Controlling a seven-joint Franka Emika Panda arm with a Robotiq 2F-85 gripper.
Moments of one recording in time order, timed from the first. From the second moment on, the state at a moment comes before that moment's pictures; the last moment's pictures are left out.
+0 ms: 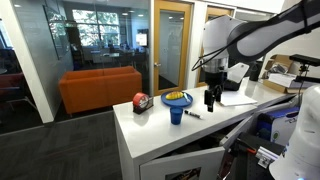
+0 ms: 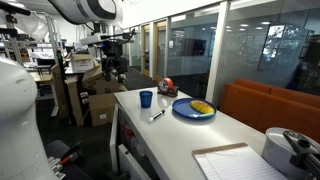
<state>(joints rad) 0.02 -0.51 0.14 -2.60 -0.02 1.96 0.25</state>
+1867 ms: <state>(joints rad) -0.08 0.14 -0.11 -2.24 -0.12 2.17 0.20</state>
